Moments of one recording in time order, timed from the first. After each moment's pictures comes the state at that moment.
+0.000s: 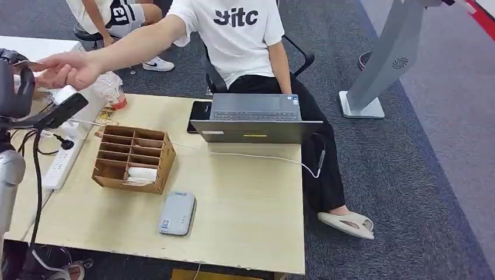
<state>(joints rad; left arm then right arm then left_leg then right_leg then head) -0.79 0.32 -0.24 -1.23 -1.23 0.22 0.05 -0.05 0.05 -0.11 -0.19 0.11 -0.29 0.03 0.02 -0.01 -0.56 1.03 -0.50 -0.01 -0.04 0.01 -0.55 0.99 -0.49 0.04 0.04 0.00</state>
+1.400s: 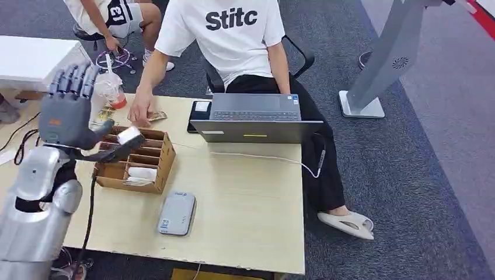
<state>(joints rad) -0.57 0.18 -0.37 -1.41 -1.25 0.15 0.04 -0.05 0.05 -0.14 -0.19 0.14 -0.29 0.08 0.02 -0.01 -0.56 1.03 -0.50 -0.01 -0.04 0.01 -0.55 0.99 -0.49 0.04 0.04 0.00</state>
